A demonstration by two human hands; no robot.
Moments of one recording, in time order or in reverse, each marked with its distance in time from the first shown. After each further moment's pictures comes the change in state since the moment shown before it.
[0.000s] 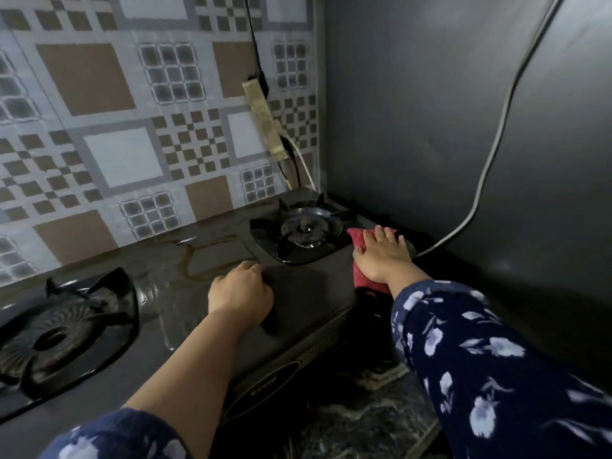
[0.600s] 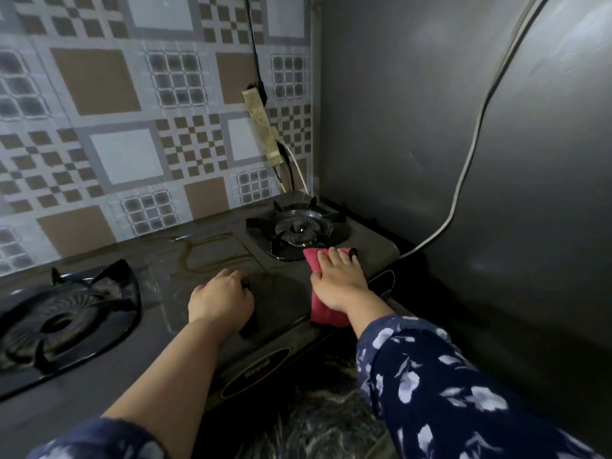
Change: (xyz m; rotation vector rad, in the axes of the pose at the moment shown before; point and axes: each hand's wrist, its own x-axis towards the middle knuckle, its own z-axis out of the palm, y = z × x) left_hand -0.032 -0.019 -0.002 -0.063 0.046 -0.059; right_hand -0.068 -0.058 0.012 0.050 -0.003 -0.148
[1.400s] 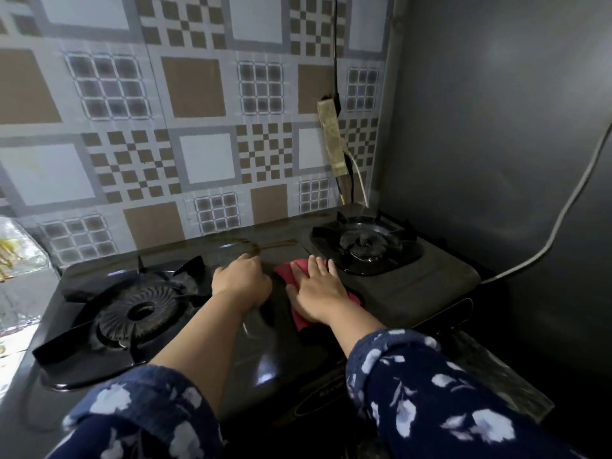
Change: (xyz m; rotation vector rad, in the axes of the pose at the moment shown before) left_hand 0.045 -0.085 -0.025 0.015 -0.028 -0.126; right_hand 0.031 -0.146 0.031 -0.114 -0.075 -0.276
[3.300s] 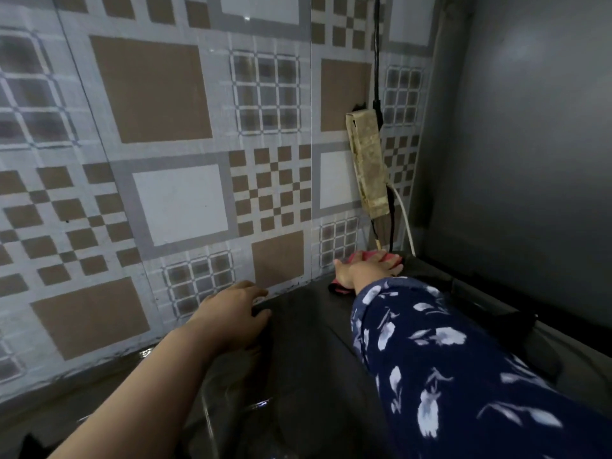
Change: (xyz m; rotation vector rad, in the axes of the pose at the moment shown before) left_hand 0.208 -0.050 0.001 -0.013 -0.109 0.219; right_hand 0.279 0.069 -0.046 0.143 -0.044 0.731
